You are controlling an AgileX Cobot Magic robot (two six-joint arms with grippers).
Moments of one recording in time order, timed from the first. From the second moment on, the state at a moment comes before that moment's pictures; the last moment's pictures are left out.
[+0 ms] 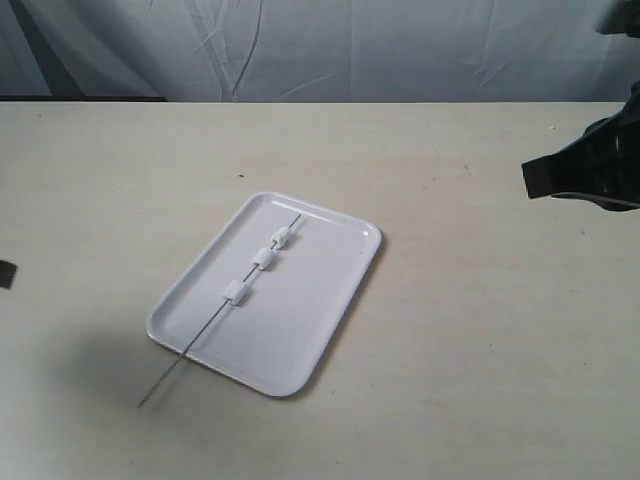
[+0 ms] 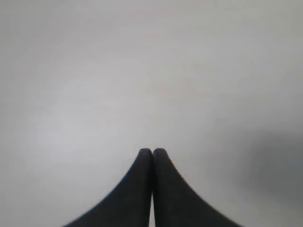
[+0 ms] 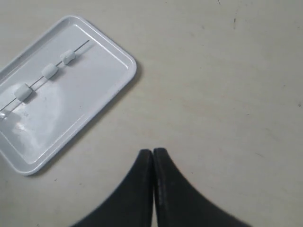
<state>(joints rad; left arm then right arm) 0.04 1.26 -0.62 0.10 0.55 0.08 0.42 1.03 -0.88 0.04 0.80 0.06</state>
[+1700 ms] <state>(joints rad) -0.47 1.73 -0.76 -0.27 0.68 0.32 0.42 1.03 -0.88 0.14 0.86 0.00</state>
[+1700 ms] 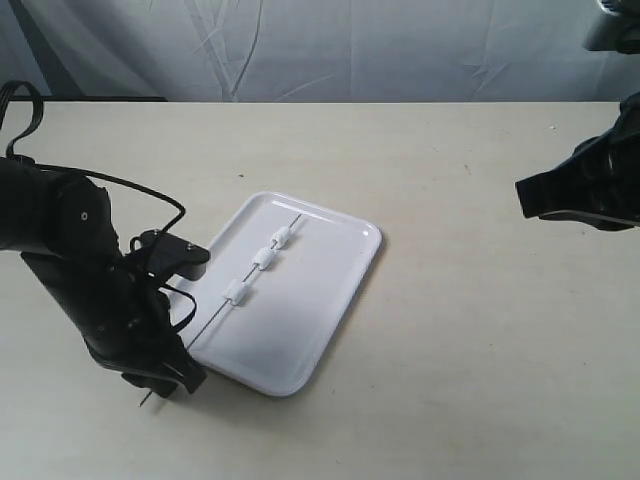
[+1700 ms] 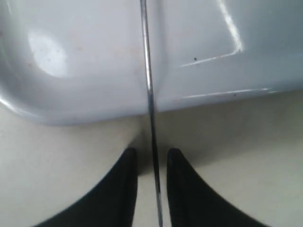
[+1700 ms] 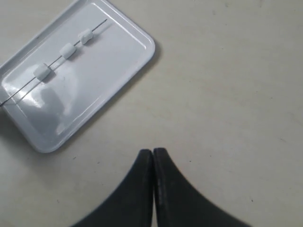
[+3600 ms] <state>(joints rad) -0.53 1.15 -0.54 -0.78 0.77 0.40 0.42 1.73 -0.91 1.74 0.73 -1.06</state>
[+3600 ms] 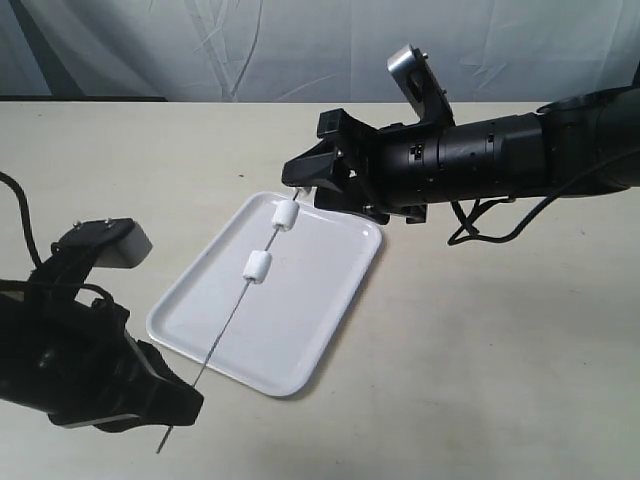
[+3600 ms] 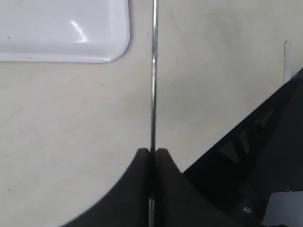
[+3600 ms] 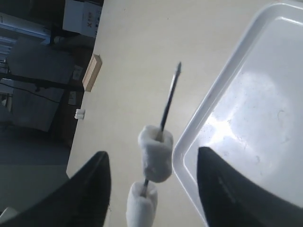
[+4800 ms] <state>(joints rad) -0.53 1.15 -0.46 -0.76 0.78 0.41 0.43 1.74 -0.95 1.72 0.73 -1.06</state>
